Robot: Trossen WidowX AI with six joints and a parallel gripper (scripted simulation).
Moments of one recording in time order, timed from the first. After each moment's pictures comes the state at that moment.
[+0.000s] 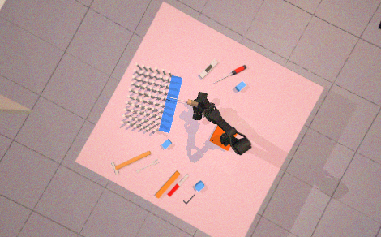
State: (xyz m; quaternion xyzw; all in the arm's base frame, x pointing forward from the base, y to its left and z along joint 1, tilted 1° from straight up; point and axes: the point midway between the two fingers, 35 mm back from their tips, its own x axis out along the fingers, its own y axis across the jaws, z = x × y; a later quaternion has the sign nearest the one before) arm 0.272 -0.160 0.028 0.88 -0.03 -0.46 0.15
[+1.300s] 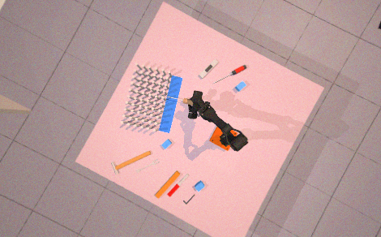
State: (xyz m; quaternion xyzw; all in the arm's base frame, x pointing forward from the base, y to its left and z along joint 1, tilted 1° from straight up) arm 0.304 -0.158 0.030 0.88 -0.03 -0.46 0.15
